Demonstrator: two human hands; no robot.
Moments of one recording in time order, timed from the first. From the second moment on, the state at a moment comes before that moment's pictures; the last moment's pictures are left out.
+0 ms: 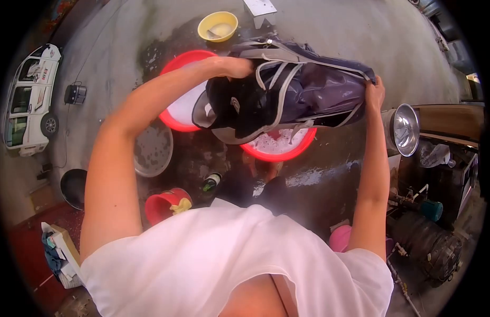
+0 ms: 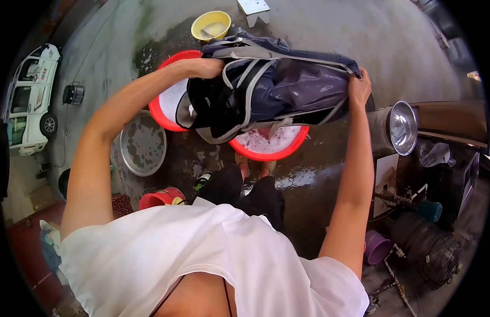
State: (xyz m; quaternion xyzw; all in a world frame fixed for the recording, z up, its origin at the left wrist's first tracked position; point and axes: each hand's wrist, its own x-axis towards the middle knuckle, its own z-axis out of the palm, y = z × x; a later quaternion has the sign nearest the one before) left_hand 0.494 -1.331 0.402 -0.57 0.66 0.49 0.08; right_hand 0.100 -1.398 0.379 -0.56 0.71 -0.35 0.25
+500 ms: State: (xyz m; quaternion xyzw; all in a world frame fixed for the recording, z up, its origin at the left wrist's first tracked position) left_hand 0.423 -1.289 0.528 -0.51 0.85 0.06 0.08; right_hand 0.247 -1.271 0.495 -0.78 0.43 -0.42 0.19
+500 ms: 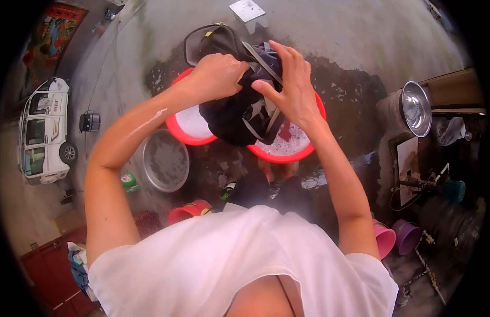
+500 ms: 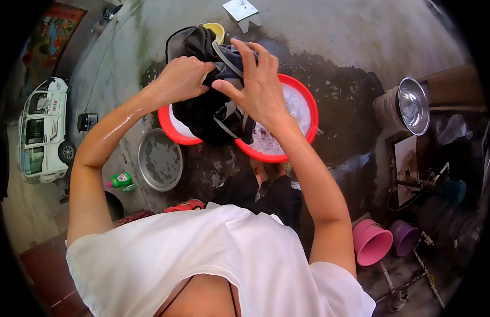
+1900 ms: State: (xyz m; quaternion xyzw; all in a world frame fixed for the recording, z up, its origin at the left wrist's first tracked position) left_hand 0.489 -0.901 0.663 -0.75 0.48 -0.21 -0.40; right_hand 0.299 -1.257 0.618 -0.79 -0.09 -0.22 0.56
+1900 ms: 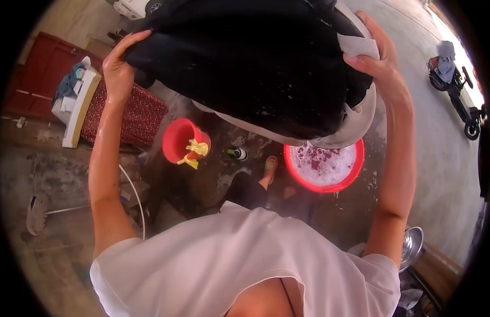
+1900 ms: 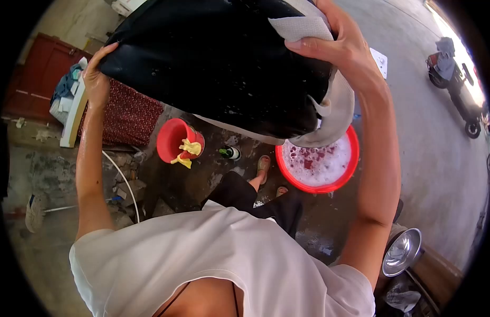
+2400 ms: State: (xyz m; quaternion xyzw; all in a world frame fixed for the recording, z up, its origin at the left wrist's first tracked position) left_hand 0.272 -0.440 0.622 -0.91 0.09 -0.02 -0.40; right_hand 0.443 -0.784 0.641 -0.61 -0.41 0.02 0.68
